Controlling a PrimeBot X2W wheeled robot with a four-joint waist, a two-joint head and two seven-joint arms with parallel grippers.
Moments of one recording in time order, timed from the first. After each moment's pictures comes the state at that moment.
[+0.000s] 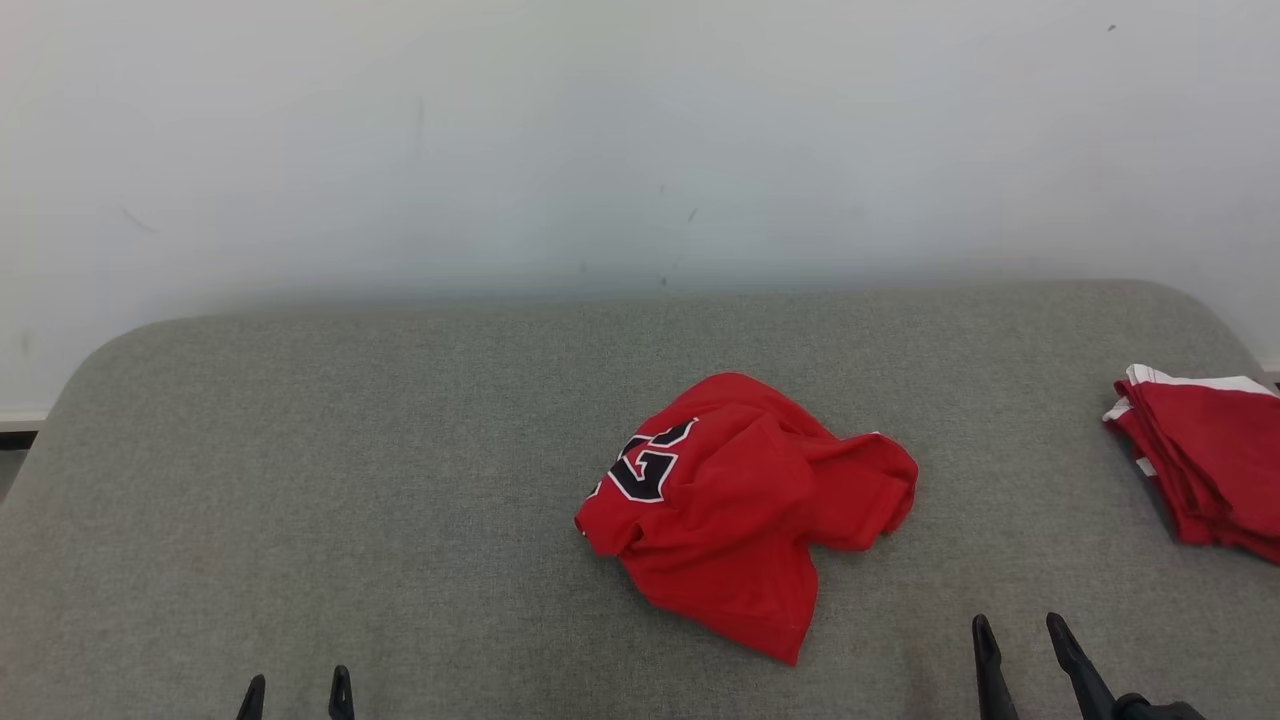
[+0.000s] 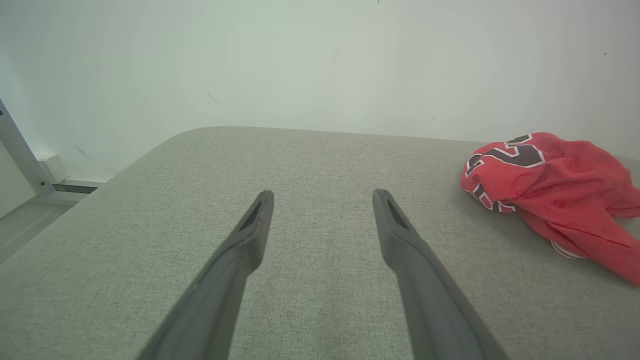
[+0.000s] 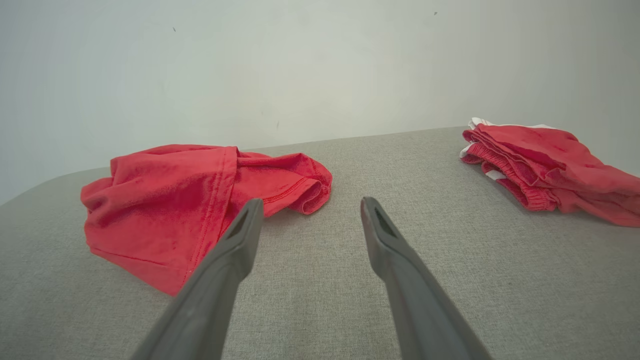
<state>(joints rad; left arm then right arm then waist) 0.15 0.05 0.06 0.16 -0.14 -0.10 -0.26 0.11 -0.08 0.01 0.22 0.19 0.13 -0.26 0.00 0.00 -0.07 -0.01</state>
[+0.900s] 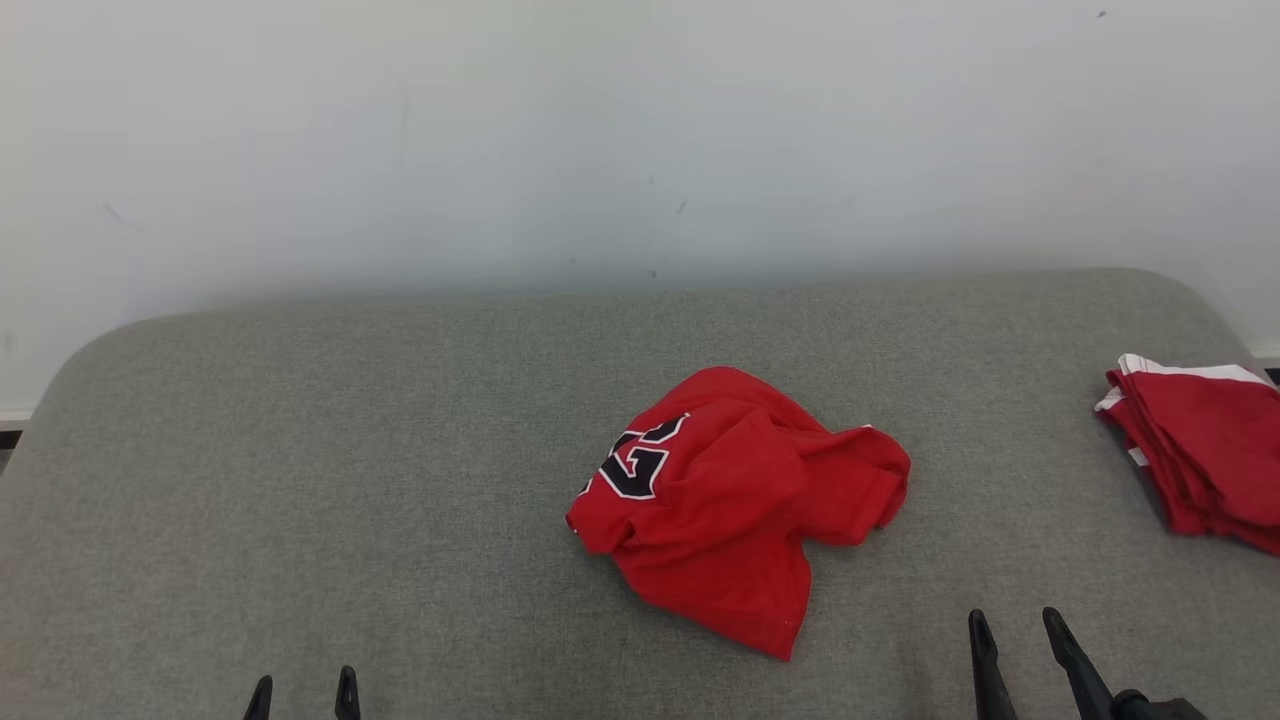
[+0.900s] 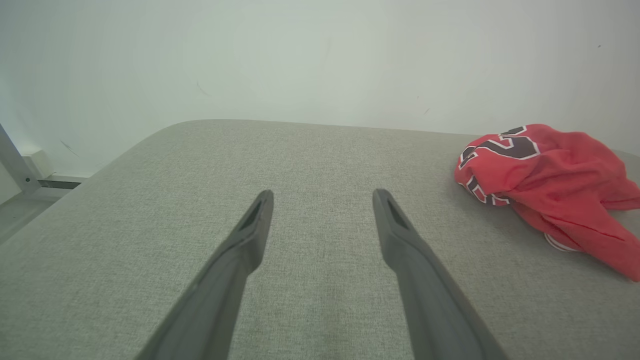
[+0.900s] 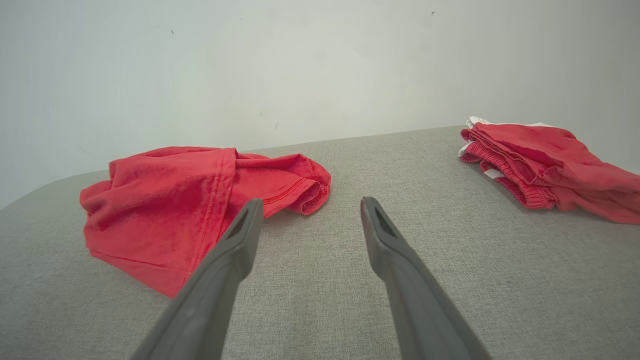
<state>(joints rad) 0.15 0.05 0.06 0.17 -0.14 -0.10 -0.26 0.11 -0.08 0.02 0.21 0.20 0.13 -0.26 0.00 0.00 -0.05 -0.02</state>
